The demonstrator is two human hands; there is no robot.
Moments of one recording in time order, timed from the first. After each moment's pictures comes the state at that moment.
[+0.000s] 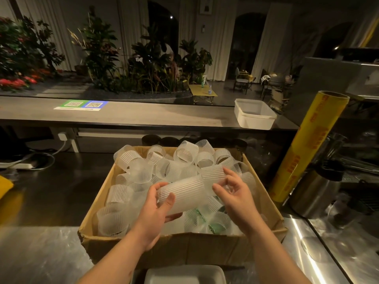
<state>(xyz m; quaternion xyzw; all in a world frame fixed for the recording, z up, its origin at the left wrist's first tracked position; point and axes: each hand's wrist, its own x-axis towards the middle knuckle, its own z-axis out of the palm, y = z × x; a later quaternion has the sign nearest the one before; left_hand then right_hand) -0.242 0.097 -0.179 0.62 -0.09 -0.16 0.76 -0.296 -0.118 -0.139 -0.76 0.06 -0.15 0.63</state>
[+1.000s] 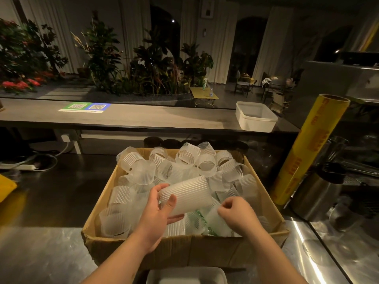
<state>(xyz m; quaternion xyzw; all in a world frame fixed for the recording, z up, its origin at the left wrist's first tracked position) -0.246 0.099 -0.178 0.62 -0.08 -0.15 0.77 -0.293 -0.129 -0.169 -0.90 0.21 0.00 0.38</state>
